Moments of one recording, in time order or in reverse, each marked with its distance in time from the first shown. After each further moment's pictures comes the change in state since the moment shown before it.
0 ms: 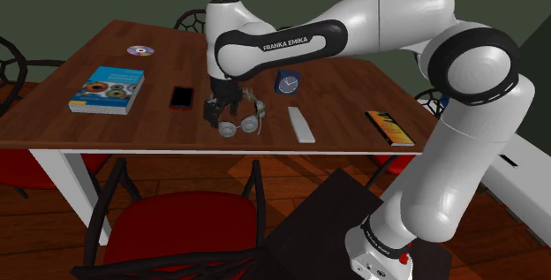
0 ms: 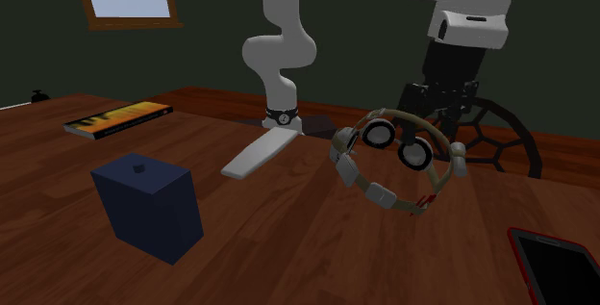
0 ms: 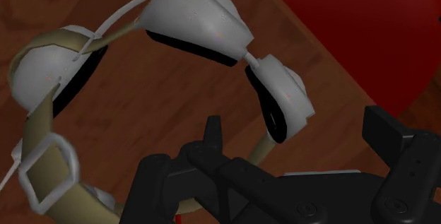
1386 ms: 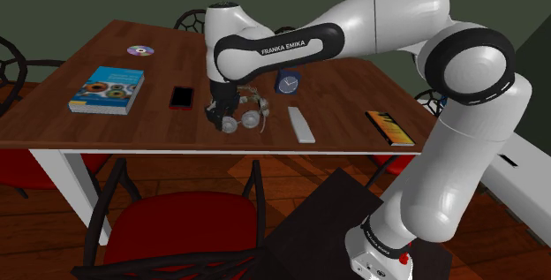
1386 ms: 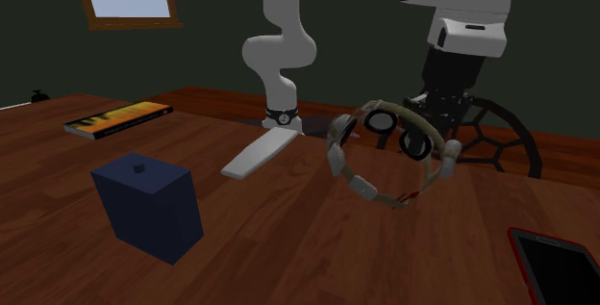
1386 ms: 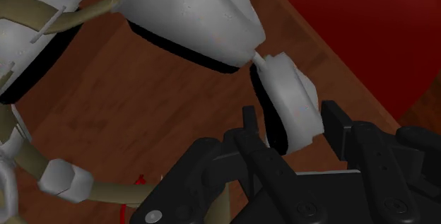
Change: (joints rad) arm 0.001 0.013 -0.001 -0.007 -0.005 0.021 0.002
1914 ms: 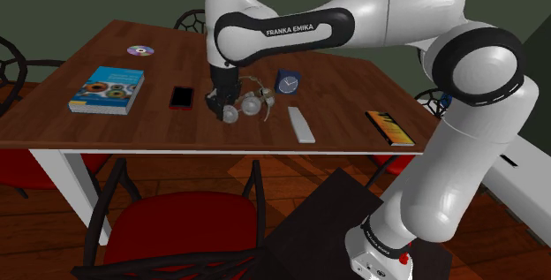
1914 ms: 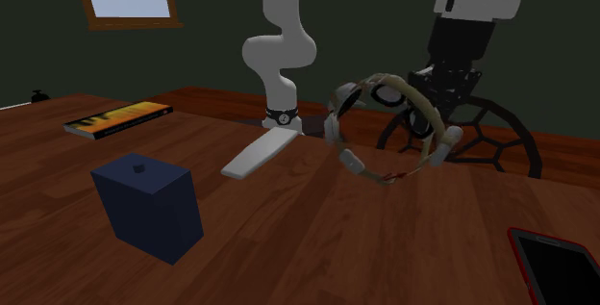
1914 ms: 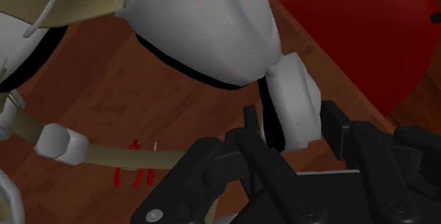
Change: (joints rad) arm -0.001 -0.031 0.003 0.067 0.011 -0.097 -0.009
